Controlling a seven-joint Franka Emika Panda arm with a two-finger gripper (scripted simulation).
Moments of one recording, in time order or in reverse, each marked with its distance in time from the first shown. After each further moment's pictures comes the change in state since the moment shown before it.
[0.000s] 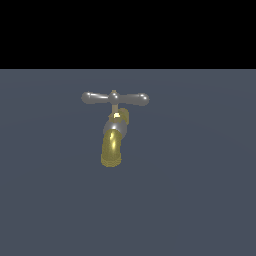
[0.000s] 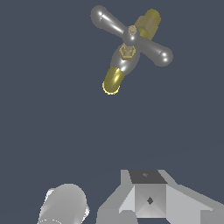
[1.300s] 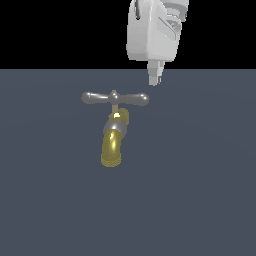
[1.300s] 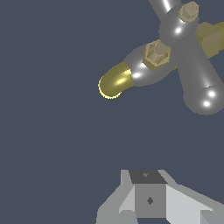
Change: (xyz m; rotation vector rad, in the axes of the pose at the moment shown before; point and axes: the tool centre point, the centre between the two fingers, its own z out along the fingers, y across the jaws) arm 0.072 0.062 0.129 0.000 -0.018 -0.609
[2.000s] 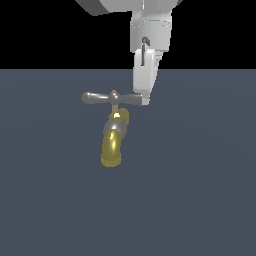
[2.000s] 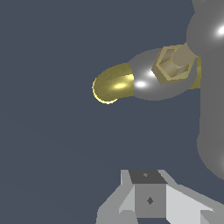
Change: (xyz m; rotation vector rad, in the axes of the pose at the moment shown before) arm 0.030 0.032 0.056 0.003 -0.004 -0.267
